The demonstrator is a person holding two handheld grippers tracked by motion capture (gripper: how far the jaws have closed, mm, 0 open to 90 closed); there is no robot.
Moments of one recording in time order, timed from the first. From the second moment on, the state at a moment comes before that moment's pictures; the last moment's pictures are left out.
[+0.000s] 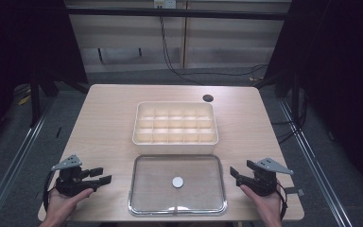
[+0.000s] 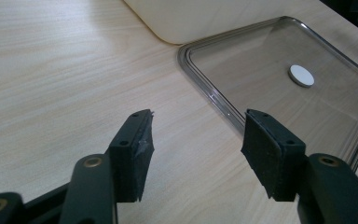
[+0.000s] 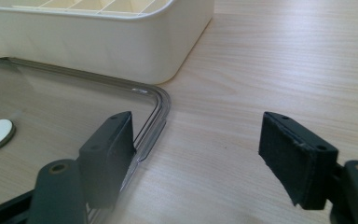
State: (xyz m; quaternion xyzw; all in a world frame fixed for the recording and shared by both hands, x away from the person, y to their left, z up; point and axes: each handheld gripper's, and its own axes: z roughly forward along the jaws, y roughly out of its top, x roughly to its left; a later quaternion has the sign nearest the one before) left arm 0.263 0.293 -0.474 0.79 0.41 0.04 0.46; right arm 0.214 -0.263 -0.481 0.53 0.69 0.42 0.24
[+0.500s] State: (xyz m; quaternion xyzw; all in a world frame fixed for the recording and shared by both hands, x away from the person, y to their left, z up) left arm 0.257 0.293 -0.465 0.79 0.39 0.03 0.47; right arm 0.203 -0.261 -0.462 0.53 0.70 0.43 0.20
